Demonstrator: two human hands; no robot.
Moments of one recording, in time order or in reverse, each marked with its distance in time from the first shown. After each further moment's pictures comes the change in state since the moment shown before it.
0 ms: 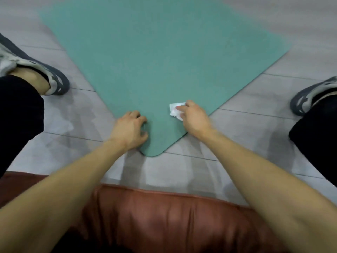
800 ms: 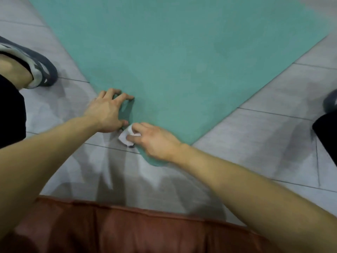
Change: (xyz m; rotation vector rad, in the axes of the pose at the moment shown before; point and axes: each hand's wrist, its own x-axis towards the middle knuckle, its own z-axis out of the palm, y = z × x) left_hand 0.054 -0.086 -0.021 -0.003 -0.187 -0.066; right_hand 0.006 -0.107 0.071 0.092 -0.115 -0.699
